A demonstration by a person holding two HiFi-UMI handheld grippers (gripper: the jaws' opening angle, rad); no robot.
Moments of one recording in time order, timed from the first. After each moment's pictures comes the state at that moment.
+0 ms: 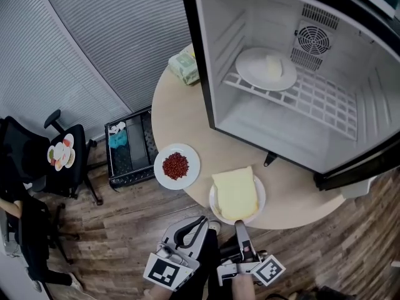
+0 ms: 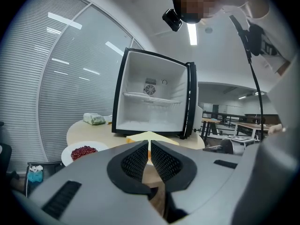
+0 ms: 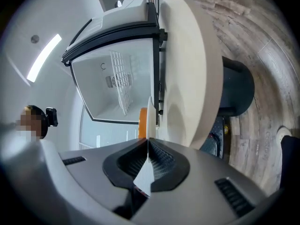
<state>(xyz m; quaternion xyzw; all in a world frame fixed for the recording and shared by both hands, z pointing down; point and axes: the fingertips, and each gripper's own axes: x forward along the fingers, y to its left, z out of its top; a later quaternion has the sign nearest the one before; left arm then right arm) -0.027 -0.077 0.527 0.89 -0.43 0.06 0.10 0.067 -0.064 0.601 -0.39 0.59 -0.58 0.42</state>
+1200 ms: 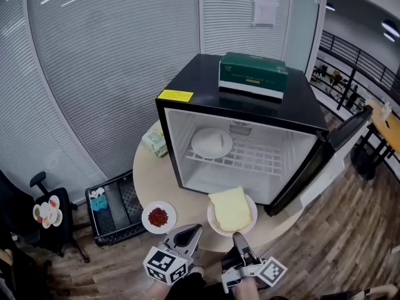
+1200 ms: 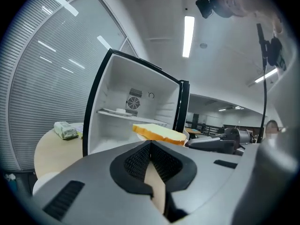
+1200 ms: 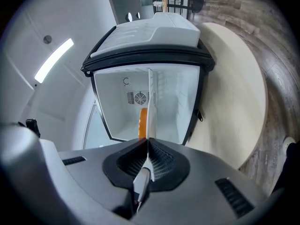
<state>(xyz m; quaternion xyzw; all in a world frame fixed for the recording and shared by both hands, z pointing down) 0.031 -0.117 0.427 0.94 -0.32 0.03 0.13 0.138 -0.074 0.448 -0.43 0.57 -0.52 0.46</state>
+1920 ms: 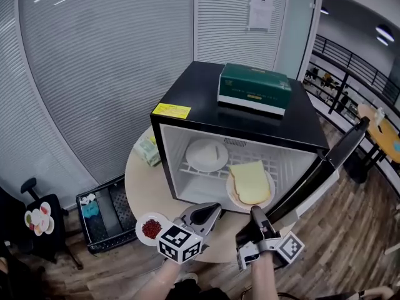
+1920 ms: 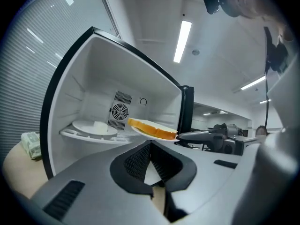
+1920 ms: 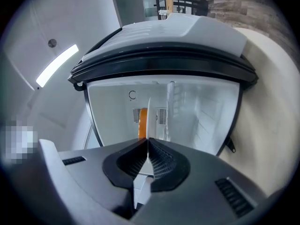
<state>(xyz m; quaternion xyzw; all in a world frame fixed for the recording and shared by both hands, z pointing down) 0.109 -0.202 0.373 0.97 -0.22 0.00 0.11 0.217 -0.167 0.385 -0.46 0.57 -0.47 0.50</state>
